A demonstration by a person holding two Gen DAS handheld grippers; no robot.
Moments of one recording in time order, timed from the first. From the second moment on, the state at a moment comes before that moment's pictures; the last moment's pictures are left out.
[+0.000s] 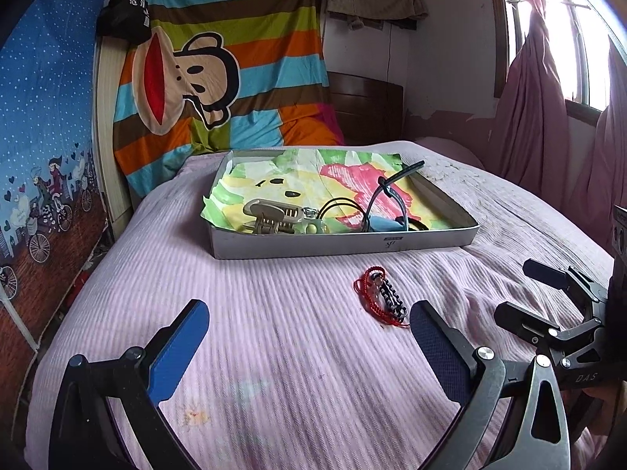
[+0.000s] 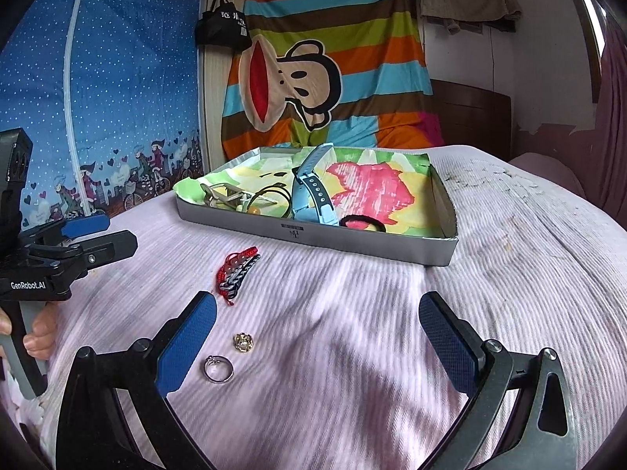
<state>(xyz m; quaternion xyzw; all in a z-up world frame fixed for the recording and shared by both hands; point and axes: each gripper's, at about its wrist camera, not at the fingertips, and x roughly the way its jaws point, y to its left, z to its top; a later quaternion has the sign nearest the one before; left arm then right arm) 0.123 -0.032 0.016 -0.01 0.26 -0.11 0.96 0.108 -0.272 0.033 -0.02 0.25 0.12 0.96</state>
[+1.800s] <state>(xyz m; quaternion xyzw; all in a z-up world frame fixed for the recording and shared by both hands) 0.180 -0.074 -0.017 -0.01 0.36 -0.20 0.91 0.134 -0.240 0.000 -0.04 0.34 0.22 0.91</state>
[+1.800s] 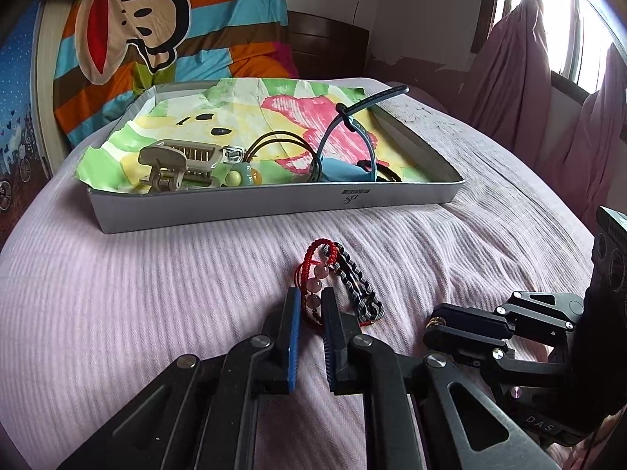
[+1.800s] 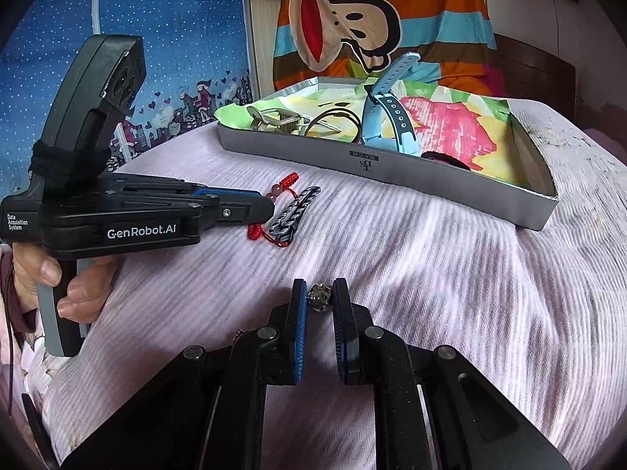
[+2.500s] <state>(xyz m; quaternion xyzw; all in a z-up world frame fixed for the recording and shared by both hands) 0.174 -0.067 0.034 -0.02 0.28 -0.17 0.95 0.155 -0.267 0.025 0.02 0.28 0.18 0.94</state>
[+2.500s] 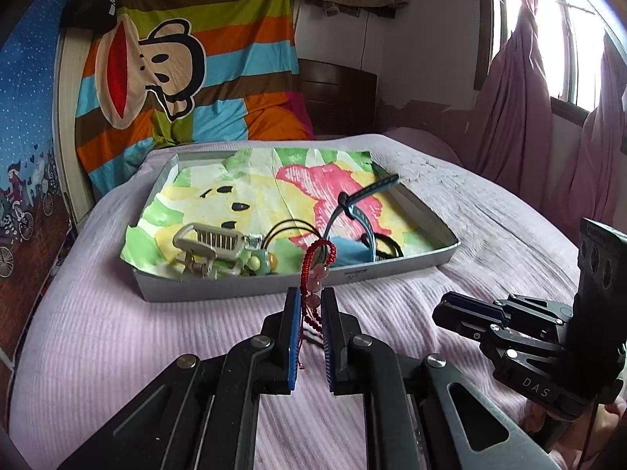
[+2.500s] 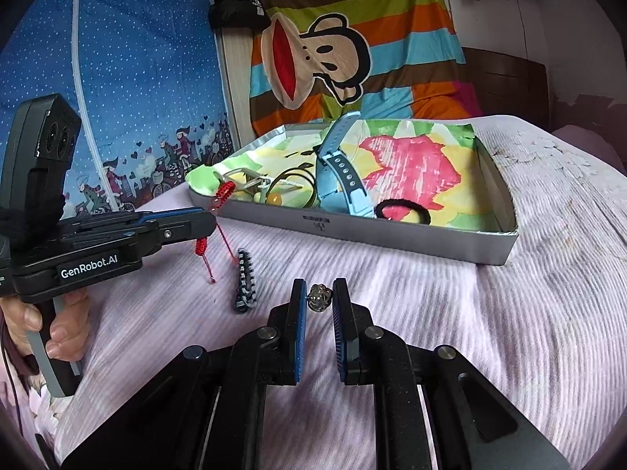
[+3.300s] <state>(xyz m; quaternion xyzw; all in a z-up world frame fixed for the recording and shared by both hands) 0.244 -0.056 0.064 -0.11 0.28 -0.18 0.93 0.238 -0.286 0.050 0.05 0.26 0.15 0.95</state>
